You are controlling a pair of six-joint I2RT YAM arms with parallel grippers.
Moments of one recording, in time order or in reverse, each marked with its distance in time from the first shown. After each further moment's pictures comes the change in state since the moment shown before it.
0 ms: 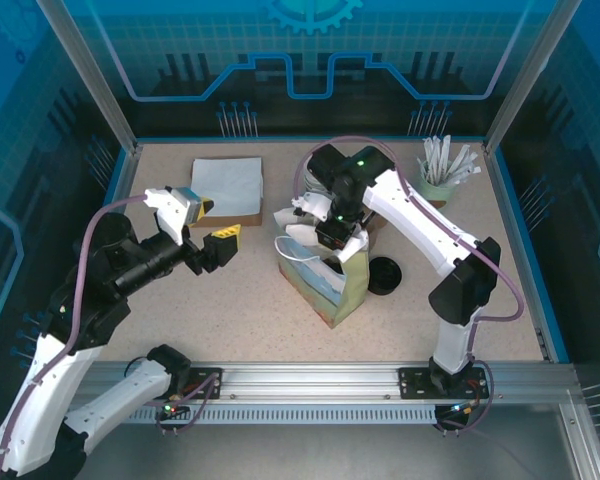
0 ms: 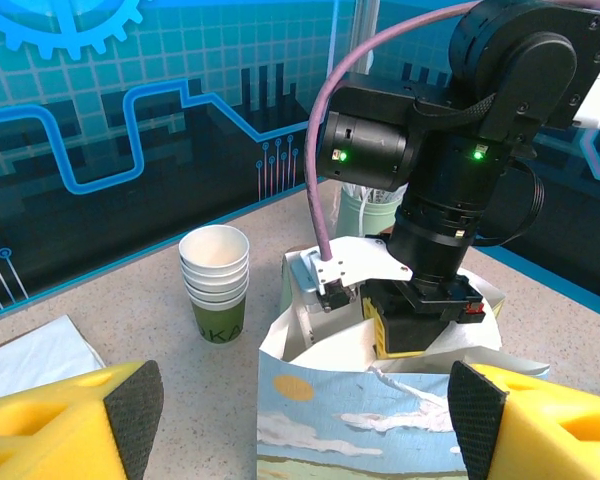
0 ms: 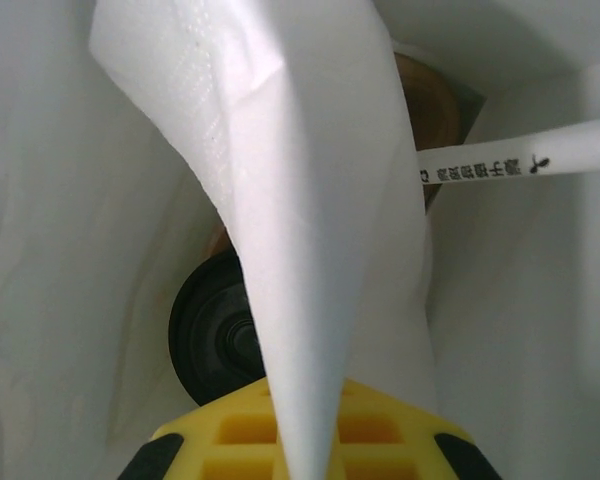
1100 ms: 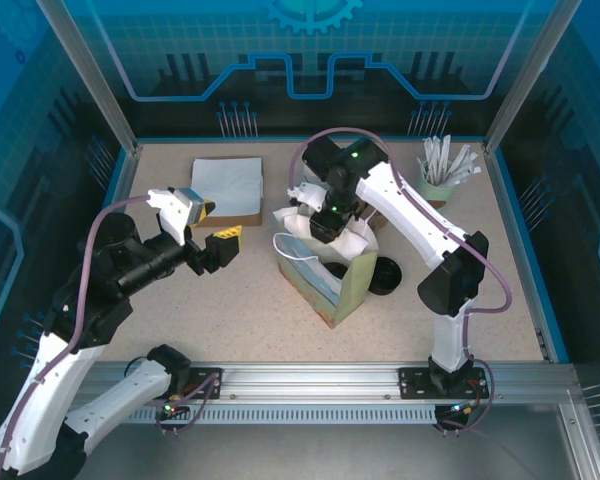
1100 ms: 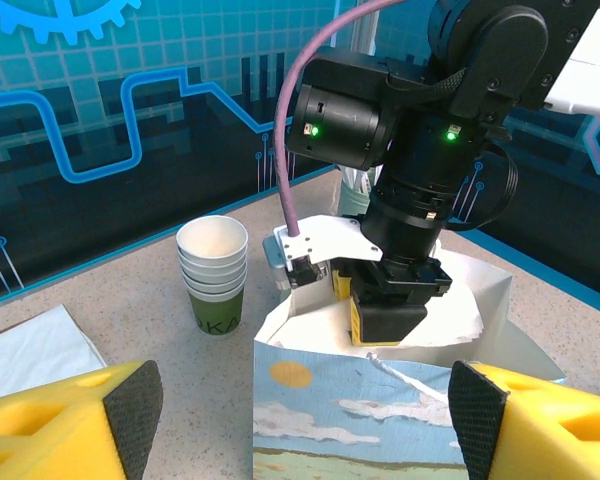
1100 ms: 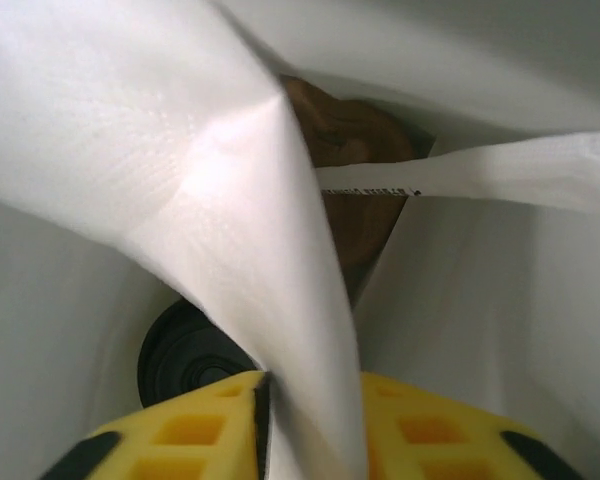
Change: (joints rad) left arm 0.000 0.000 -0.018 0.001 0.000 -0.007; right arm -0.013 0.082 0.117 -0.010 0.022 0.008
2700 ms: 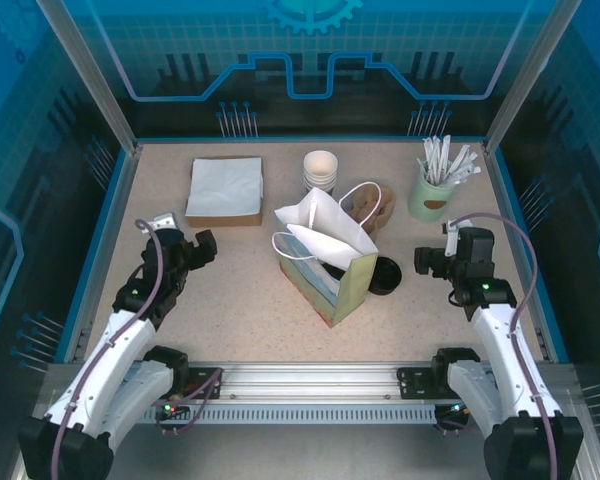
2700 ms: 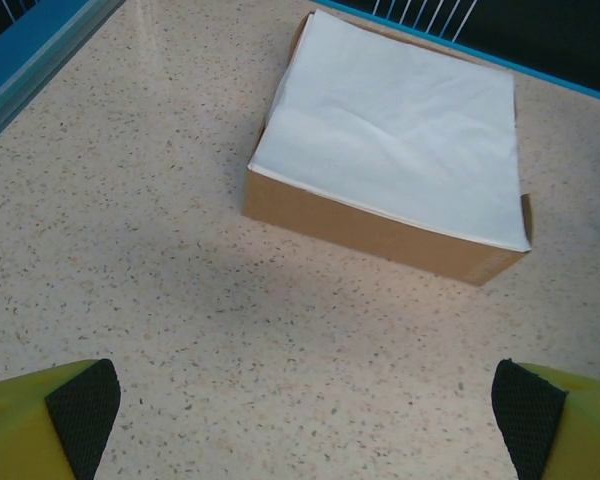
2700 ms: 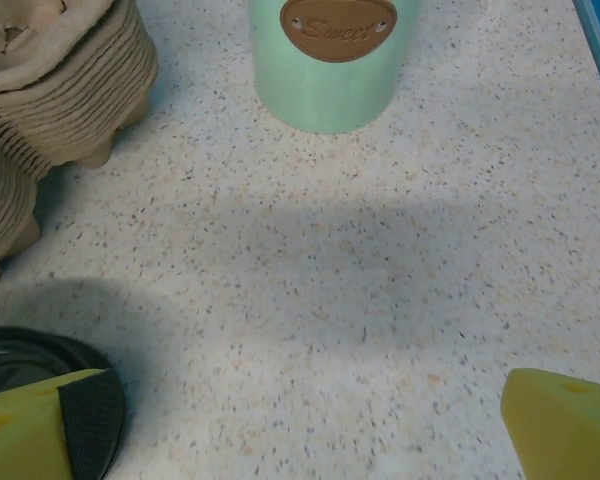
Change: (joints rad) left arm 0.269 0.039 -0.606 0.241 -0.573 -0.394; right arm -0.706 -1.130 -1.513 1.044 0.218 0.329
